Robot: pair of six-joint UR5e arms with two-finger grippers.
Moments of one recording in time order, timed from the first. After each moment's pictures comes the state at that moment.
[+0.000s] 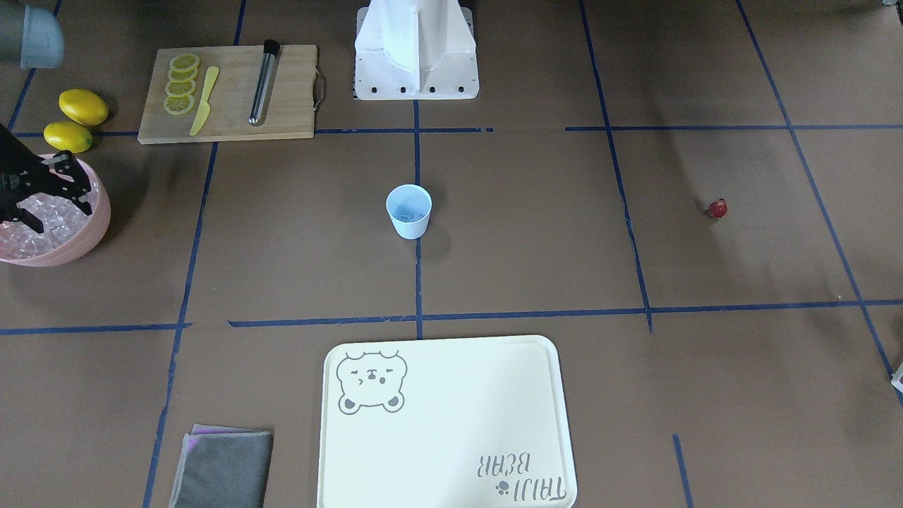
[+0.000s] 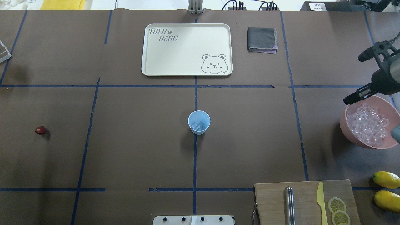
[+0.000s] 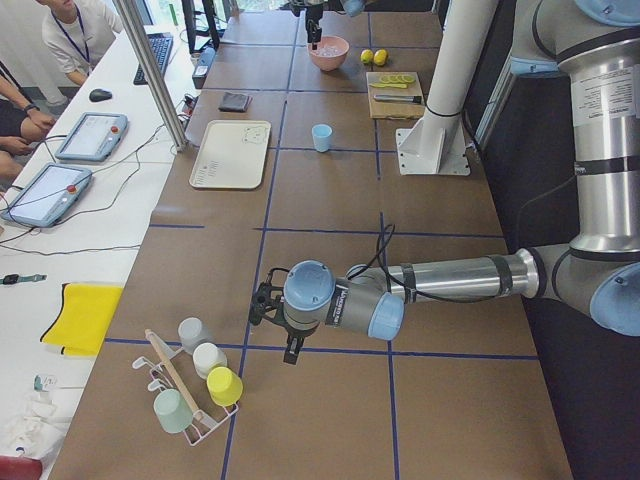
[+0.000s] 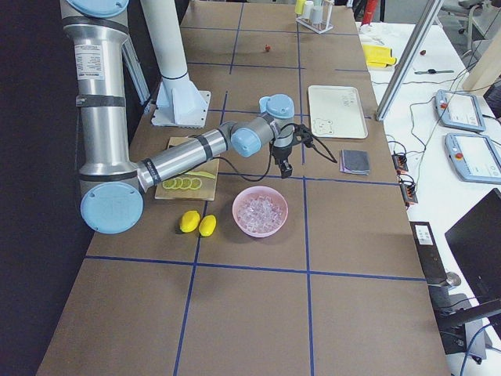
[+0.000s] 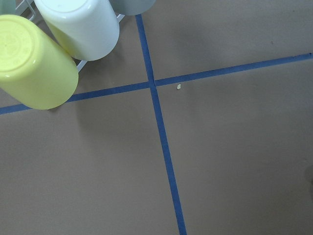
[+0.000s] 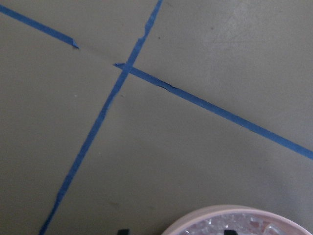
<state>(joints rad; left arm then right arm) -1.55 -1.39 -1.62 -1.97 -2.44 -0.01 1.06 -1.60 1.93 -1.37 2.18 0.24</state>
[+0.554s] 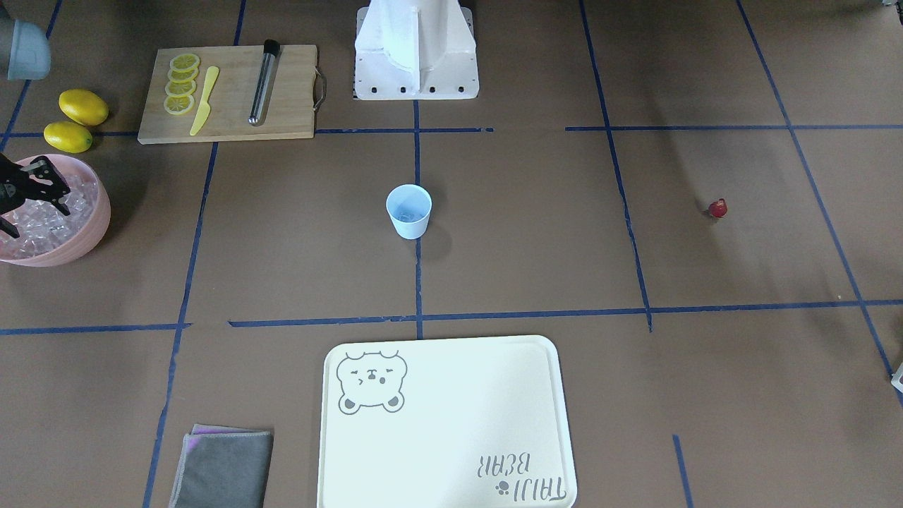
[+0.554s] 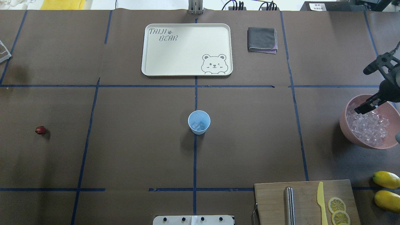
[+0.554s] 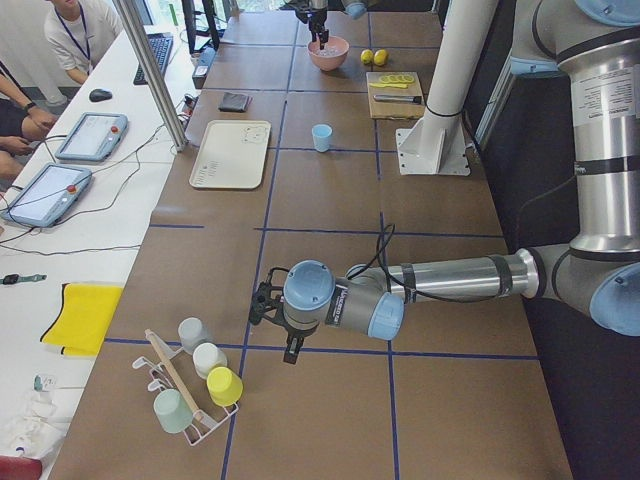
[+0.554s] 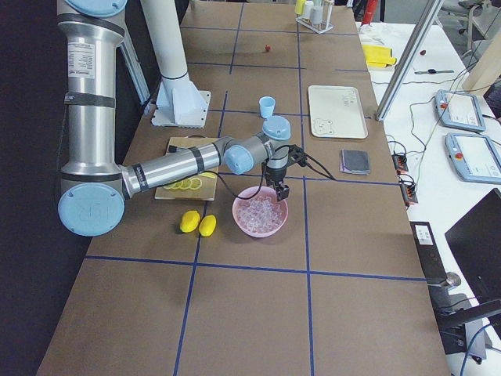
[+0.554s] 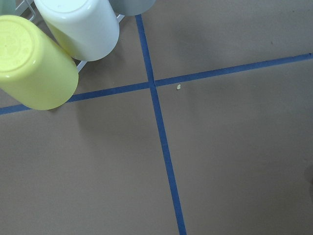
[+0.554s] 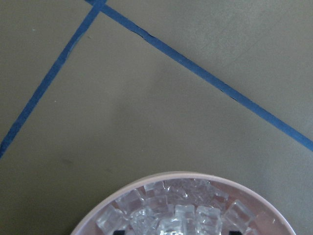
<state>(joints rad) -1.55 -1.39 -1.62 -1.97 -2.44 -0.01 1.06 -1.63 1.87 -1.37 2.17 0.09</state>
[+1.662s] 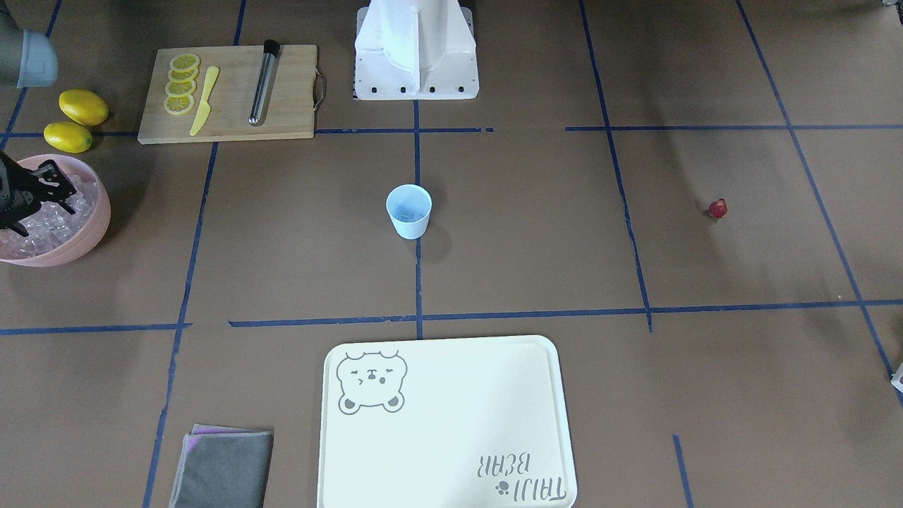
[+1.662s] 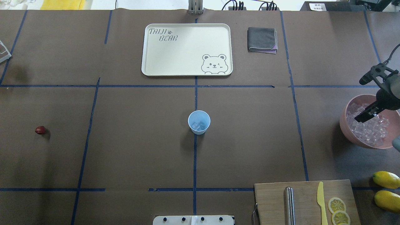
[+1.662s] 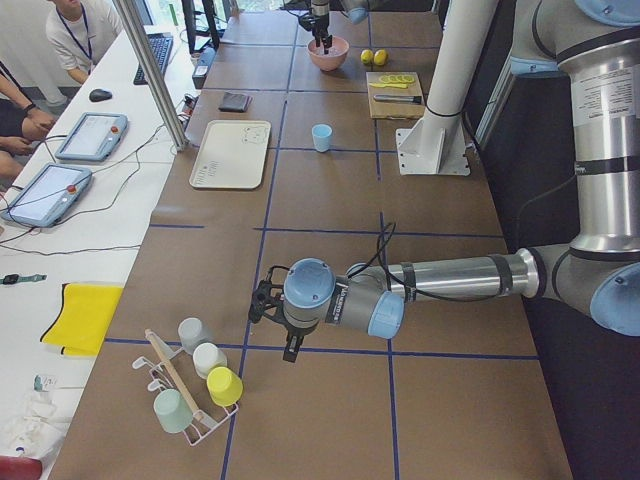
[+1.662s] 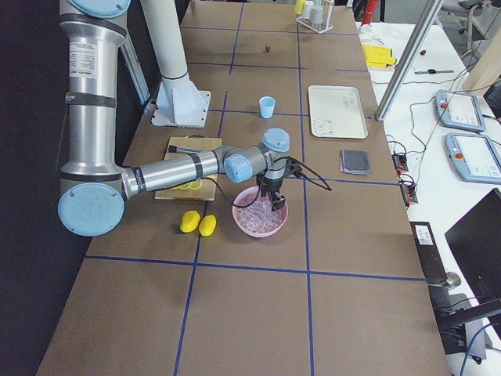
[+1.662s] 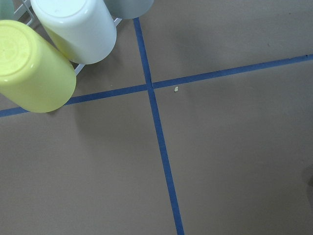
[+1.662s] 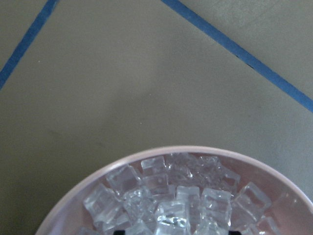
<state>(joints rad) -1.55 -1.39 -1.63 -1.97 -2.44 -0.01 1.02 -1.64 1.83 -1.37 2.16 0.06</state>
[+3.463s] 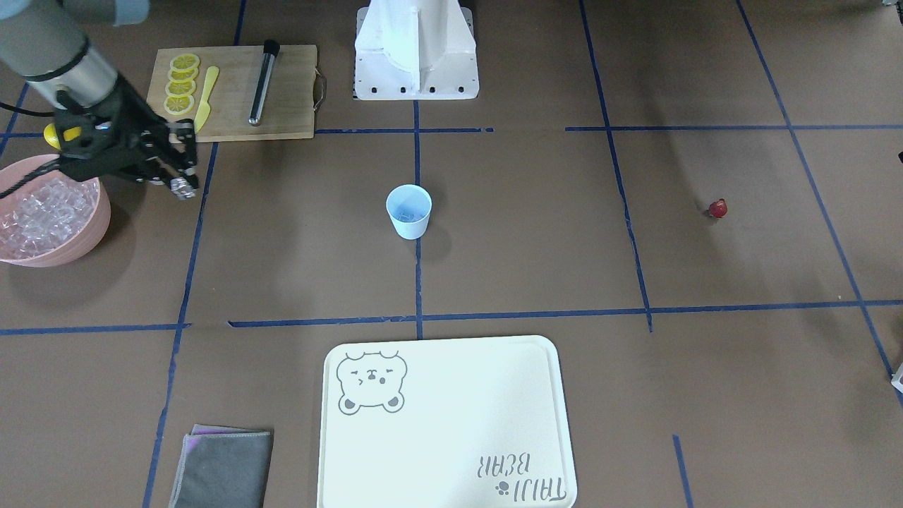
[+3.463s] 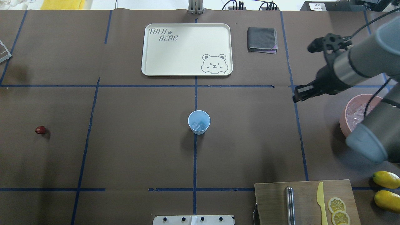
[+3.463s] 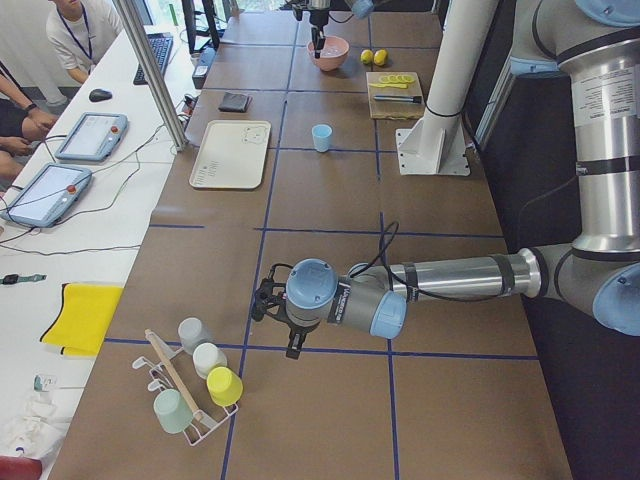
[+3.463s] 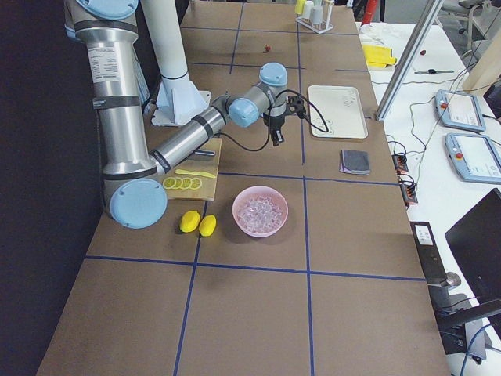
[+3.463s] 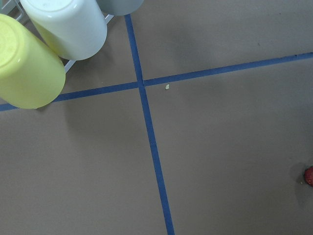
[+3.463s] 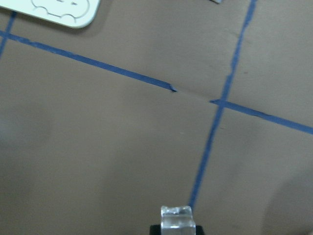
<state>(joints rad) -1.55 -1.38 -1.64 -1.97 -2.48 -0.02 0.82 -1.28 2.05 -1.52 2.15 0.83</state>
